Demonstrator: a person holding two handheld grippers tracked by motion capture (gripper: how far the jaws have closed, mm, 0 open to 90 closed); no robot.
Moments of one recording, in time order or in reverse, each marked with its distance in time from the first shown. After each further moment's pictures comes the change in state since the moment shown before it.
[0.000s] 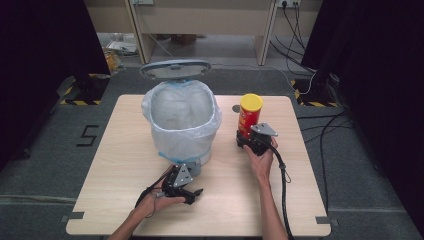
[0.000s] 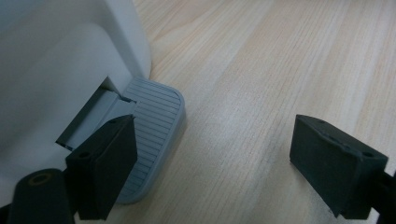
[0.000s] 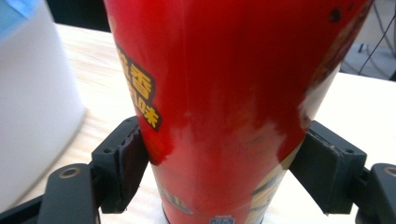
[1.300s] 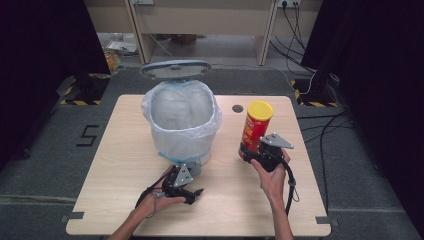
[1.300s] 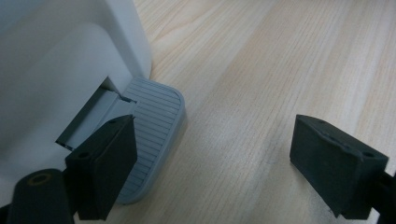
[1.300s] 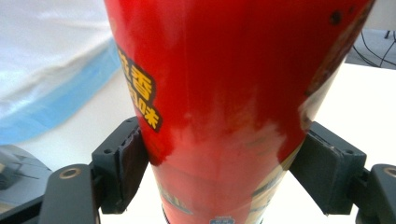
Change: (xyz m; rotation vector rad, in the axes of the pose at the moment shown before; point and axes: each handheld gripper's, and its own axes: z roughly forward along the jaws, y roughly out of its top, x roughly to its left) left arm -0.001 0.000 0.000 -0.001 0.000 -0.007; right arm 0.019 0.016 -0.088 0.035 0.074 0.030
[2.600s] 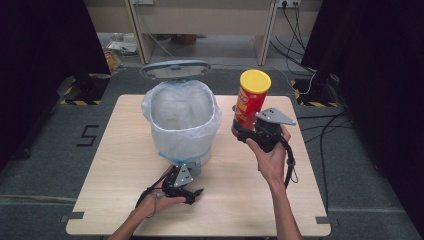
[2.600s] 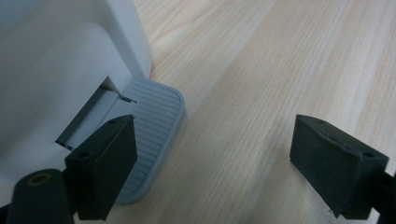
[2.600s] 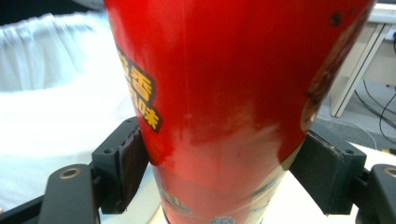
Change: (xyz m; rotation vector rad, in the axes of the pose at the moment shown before) left arm 0.000 0.000 0.000 0.000 0.003 0.001; right arm 0.029 0.095 -0.032 -0.105 0.038 -0.072
